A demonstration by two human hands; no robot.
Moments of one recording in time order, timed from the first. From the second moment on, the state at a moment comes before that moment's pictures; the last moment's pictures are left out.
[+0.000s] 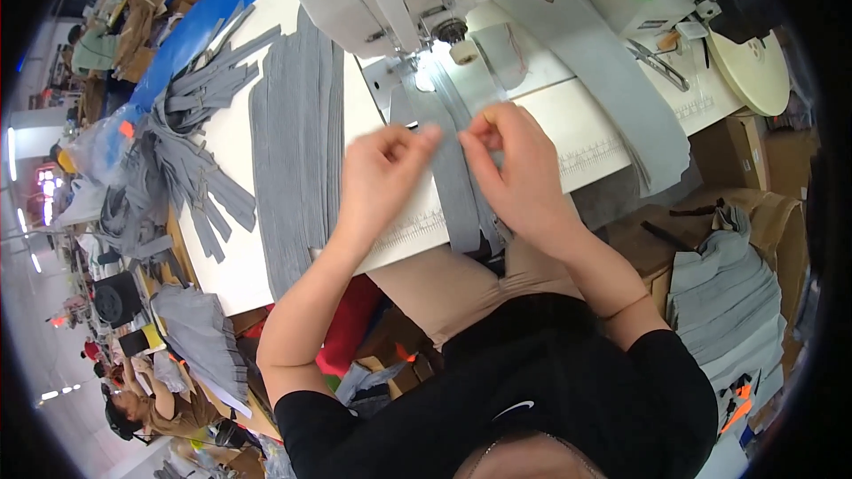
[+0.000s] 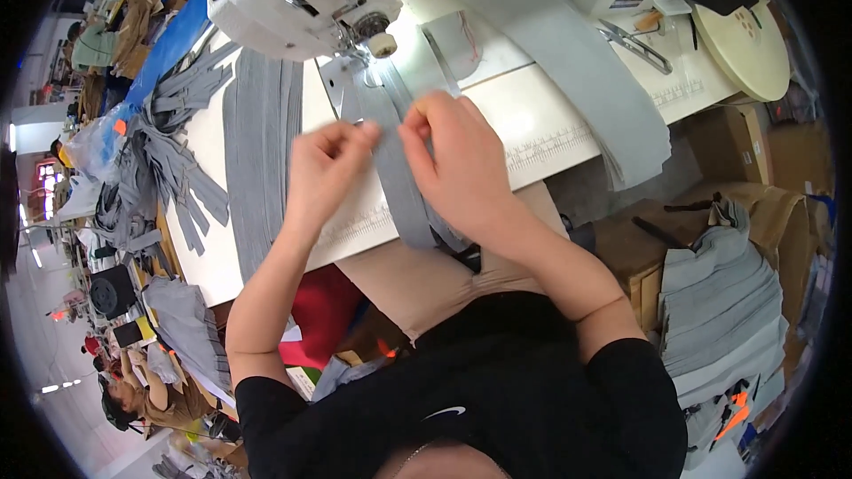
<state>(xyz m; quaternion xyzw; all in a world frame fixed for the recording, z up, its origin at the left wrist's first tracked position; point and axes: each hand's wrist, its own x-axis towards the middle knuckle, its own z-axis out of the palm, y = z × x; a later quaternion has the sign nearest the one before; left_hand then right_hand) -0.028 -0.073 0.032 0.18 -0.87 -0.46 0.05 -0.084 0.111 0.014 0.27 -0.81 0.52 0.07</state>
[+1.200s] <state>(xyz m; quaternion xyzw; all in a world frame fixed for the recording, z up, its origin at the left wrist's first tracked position) 0.085 0.006 -0.080 0.18 -0.61 -0.77 -0.06 0.027 0.213 -0.048 0.24 -0.80 0.51 -0.18</state>
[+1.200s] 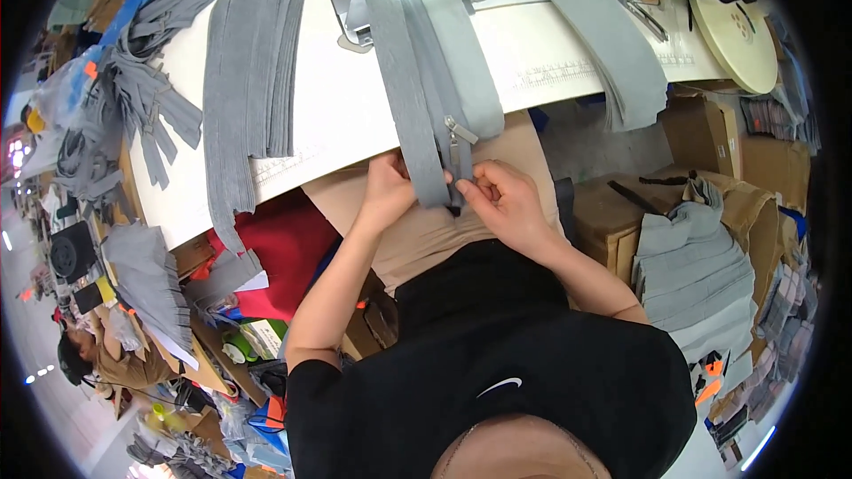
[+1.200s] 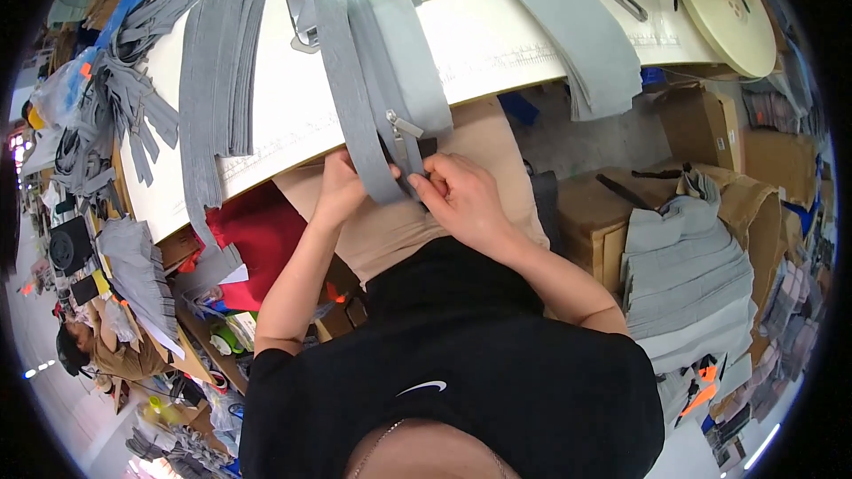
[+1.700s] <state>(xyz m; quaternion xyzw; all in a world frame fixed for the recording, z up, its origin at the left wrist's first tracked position) 0.108 0.041 -0.057 0.17 -0.66 -0.72 -0.11 0.055 0.254 -0.044 0.25 -0.83 0.47 -0.19</state>
